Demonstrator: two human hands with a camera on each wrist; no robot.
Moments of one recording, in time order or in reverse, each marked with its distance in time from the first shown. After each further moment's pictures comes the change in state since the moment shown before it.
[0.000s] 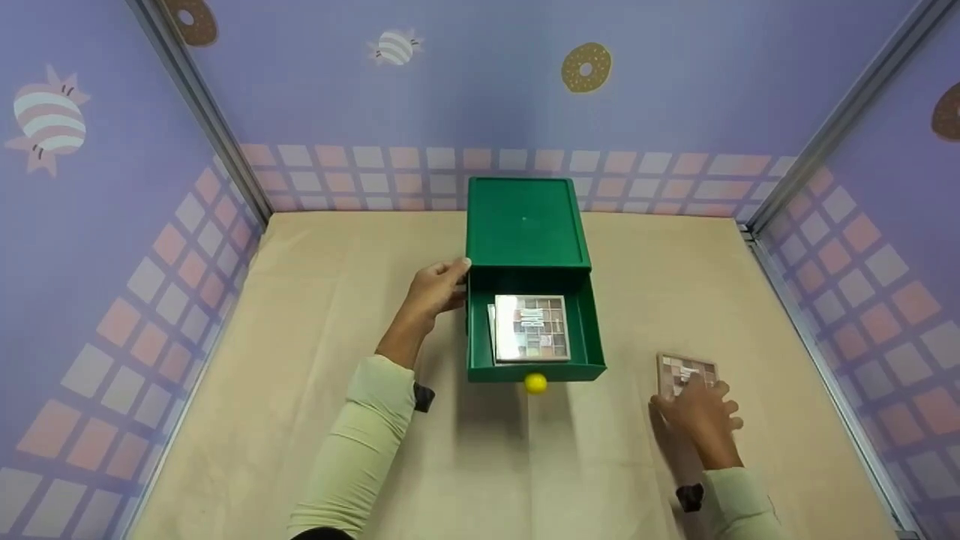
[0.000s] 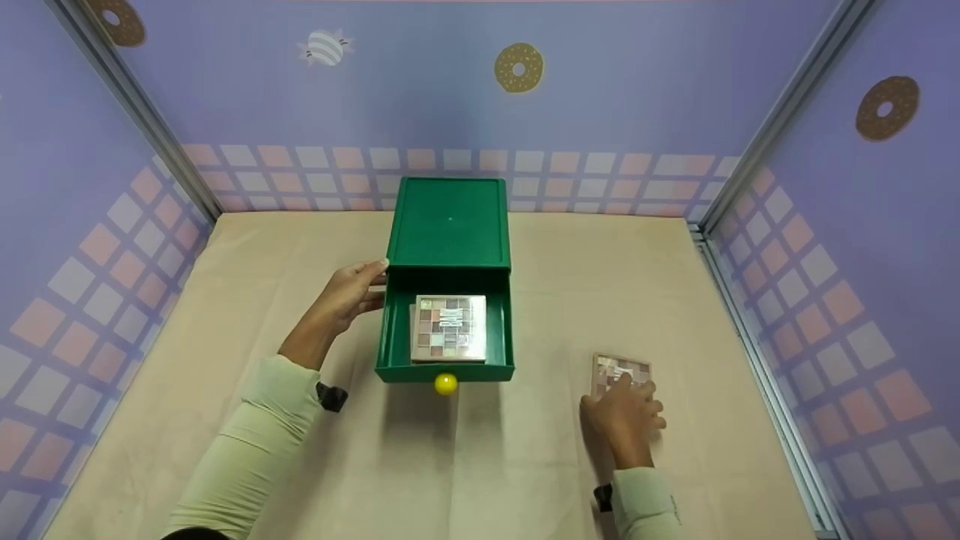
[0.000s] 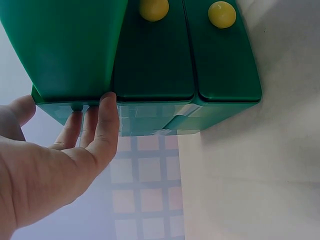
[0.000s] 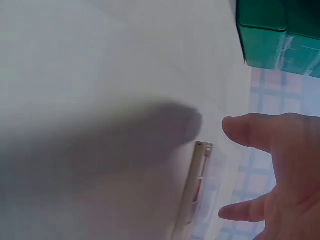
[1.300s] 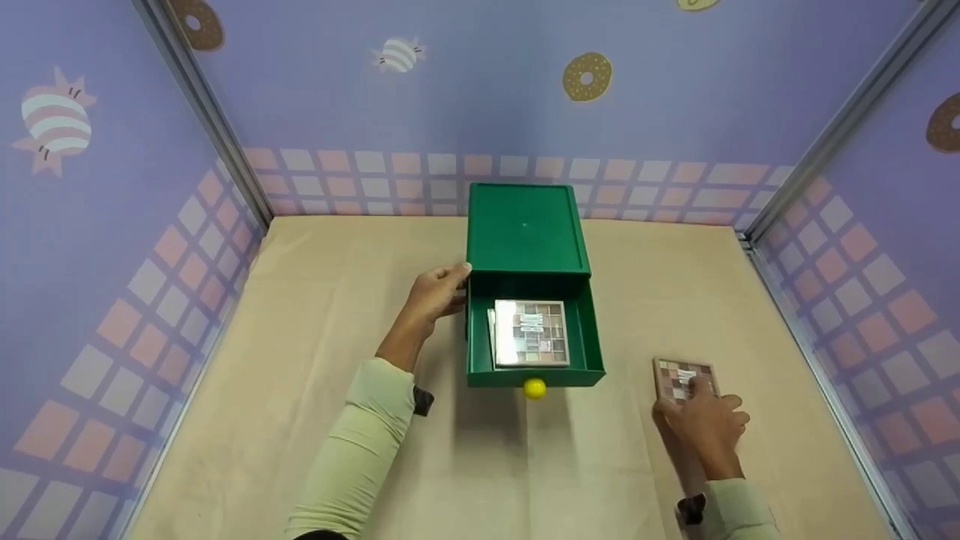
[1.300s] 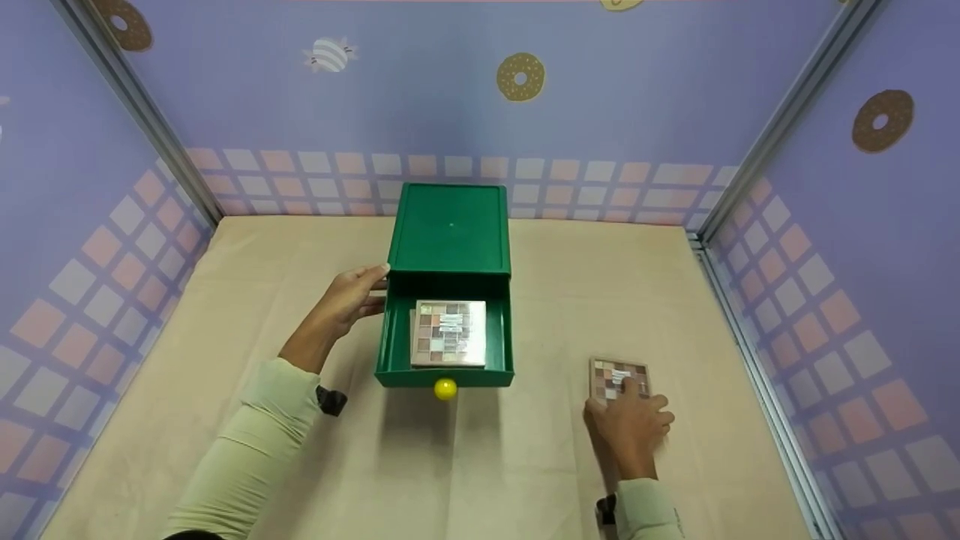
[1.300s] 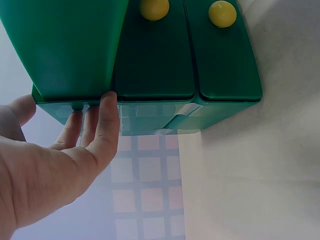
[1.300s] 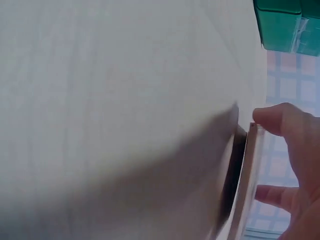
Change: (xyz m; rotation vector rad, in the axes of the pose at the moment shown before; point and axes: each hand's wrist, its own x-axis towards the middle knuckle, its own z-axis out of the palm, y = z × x) left_hand -0.001 0.000 0.000 0.018 0.005 -0.002; right_hand 0.011 0.019 0.011 0.022 0.149 -0.027
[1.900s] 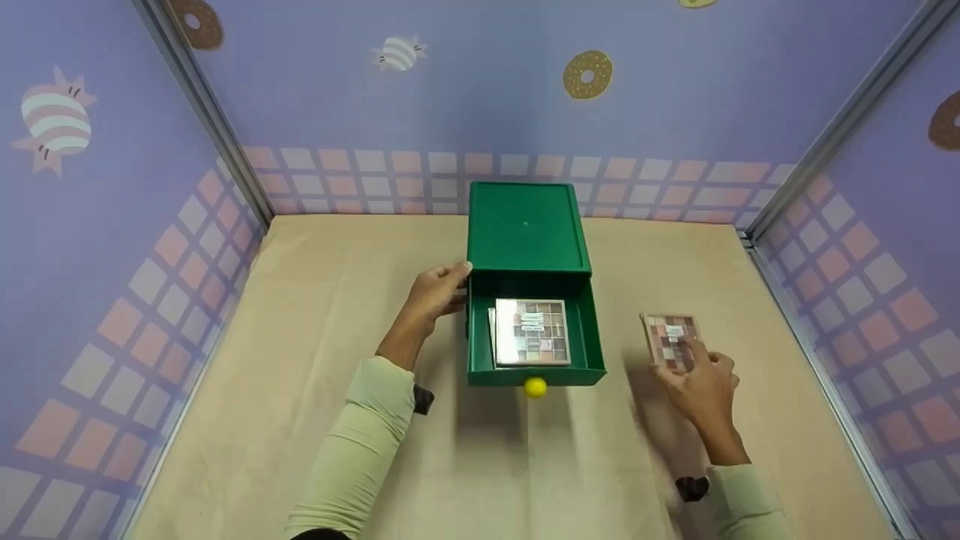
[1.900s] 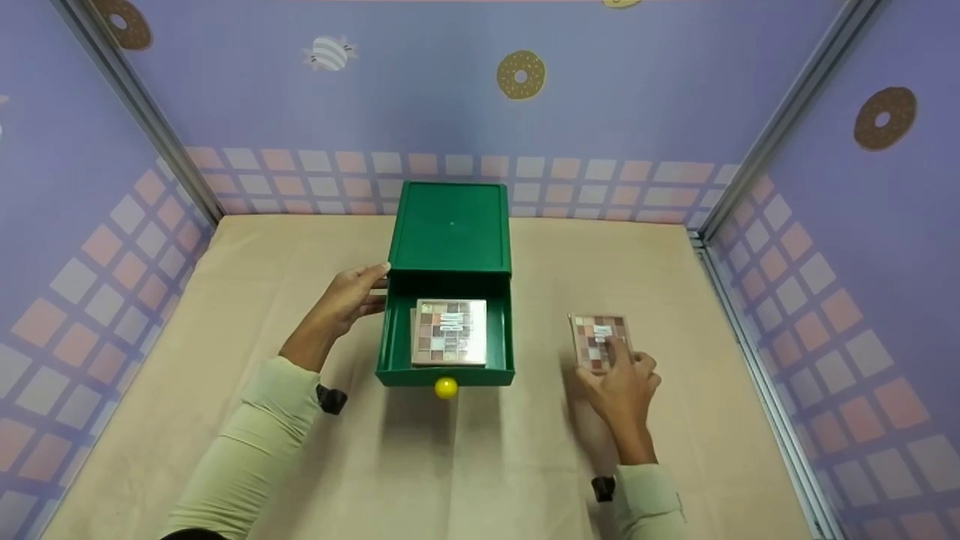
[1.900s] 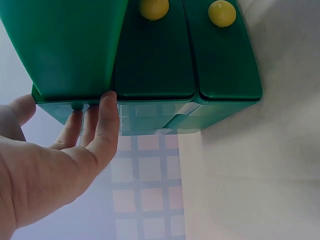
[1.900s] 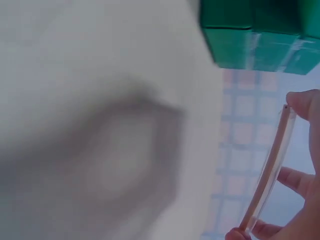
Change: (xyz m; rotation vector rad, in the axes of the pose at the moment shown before) left_hand 0.000 0.000 0.001 0.010 0.001 0.009; right_hand -0.001 -0.040 -0.041 0.265 0.115 -0.224
